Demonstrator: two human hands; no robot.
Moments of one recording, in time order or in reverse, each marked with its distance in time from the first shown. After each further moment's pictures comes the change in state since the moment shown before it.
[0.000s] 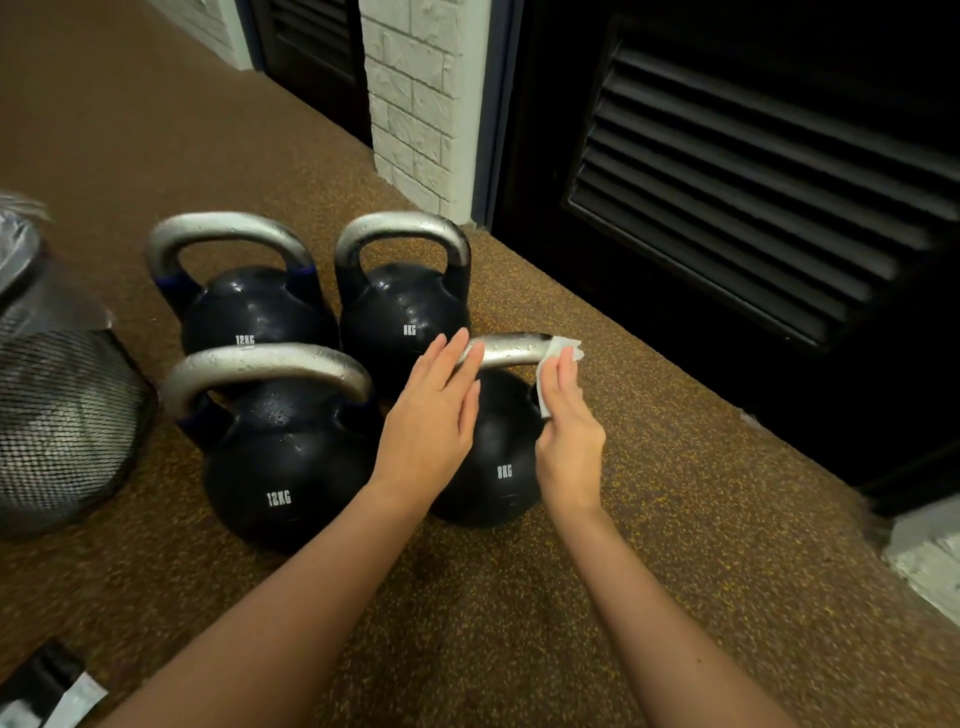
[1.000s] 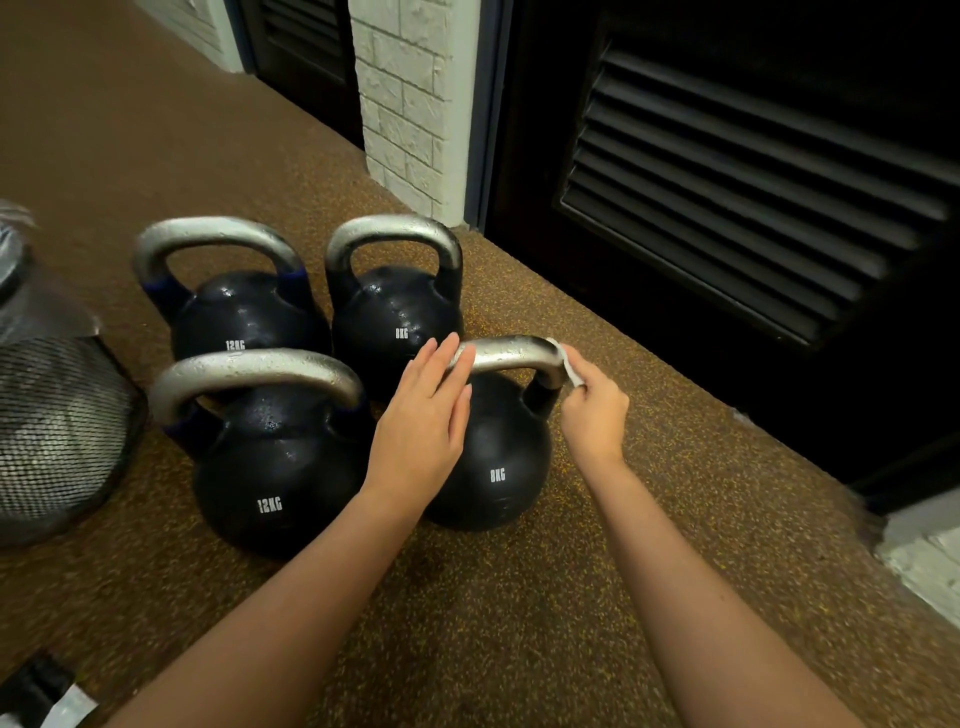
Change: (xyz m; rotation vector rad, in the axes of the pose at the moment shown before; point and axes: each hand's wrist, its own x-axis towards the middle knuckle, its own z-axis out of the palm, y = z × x) left_hand -0.002 -0.001 0.002 -0.037 0.012 0.001; right_hand 0.046 0.017 -0.017 0.154 -0.040 0.349
